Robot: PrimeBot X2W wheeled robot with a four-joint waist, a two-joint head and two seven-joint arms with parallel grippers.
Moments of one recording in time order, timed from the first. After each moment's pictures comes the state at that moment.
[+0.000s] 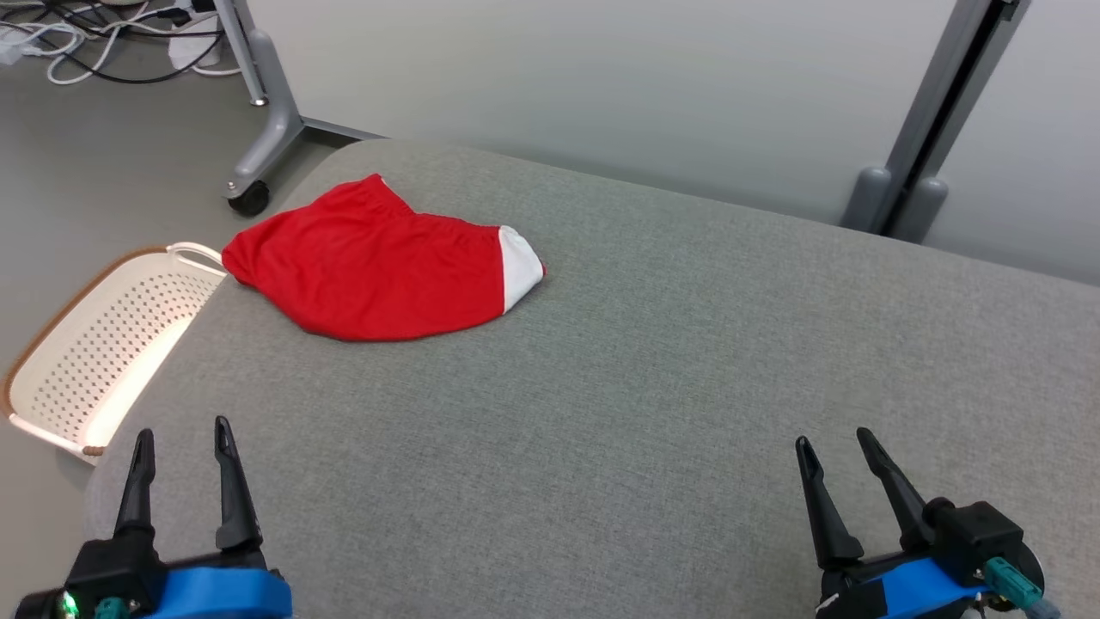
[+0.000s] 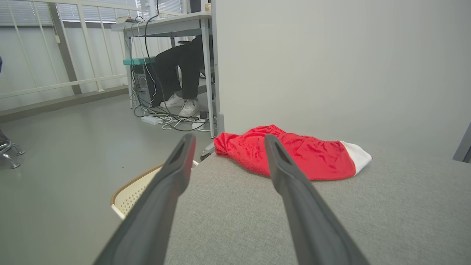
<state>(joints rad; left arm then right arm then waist) 0.03 0.05 0.14 0.15 -0.07 -0.04 -0.26 -0.02 -0.08 0.07 0.25 0.17 0.13 -0.26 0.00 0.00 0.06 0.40</state>
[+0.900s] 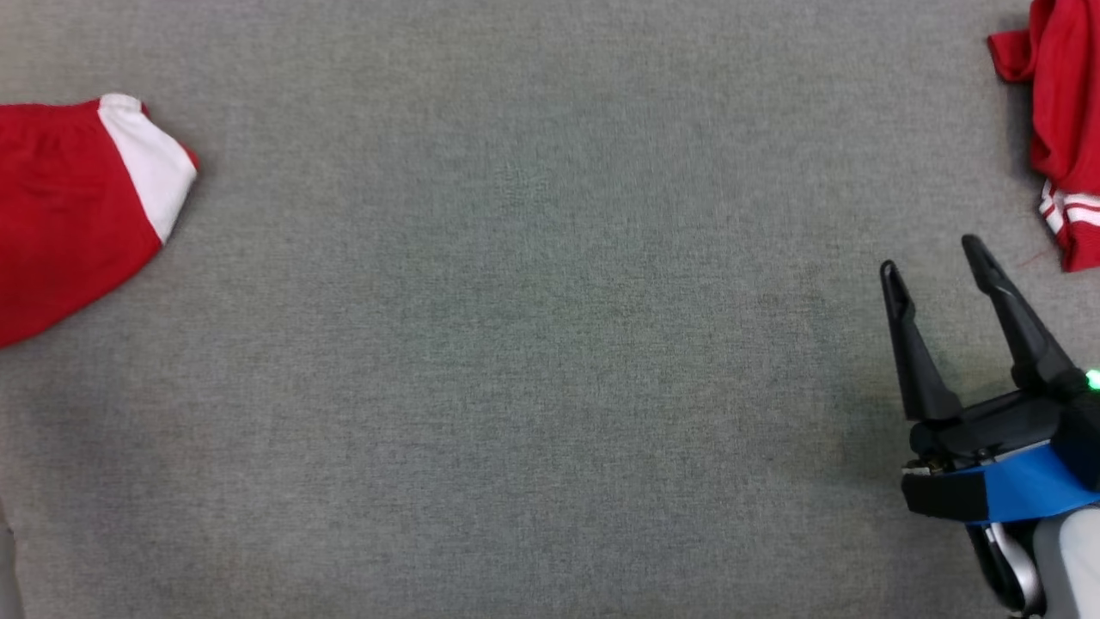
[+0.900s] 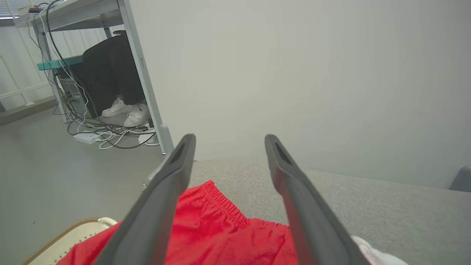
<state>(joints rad) -0.70 0.35 0.31 0.58 -0.17 -0.09 -0.25 -0.18 -0.24 0.04 -0.07 0.11 0.13 -0.22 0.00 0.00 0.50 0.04</state>
